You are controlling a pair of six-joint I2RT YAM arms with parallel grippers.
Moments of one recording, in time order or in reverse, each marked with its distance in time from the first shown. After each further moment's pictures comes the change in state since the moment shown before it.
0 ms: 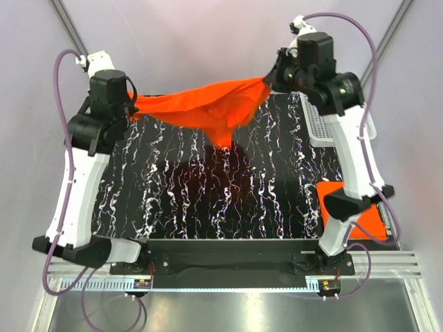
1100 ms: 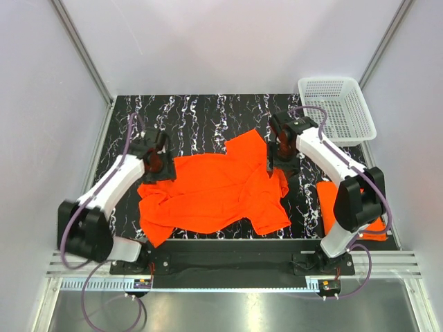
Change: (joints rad) left arm 0.014 -0.031 -0.832 0.092 0.458 -0.071; right arm -0.035 -0.164 -1.132 -0.038 -0.003 0.057
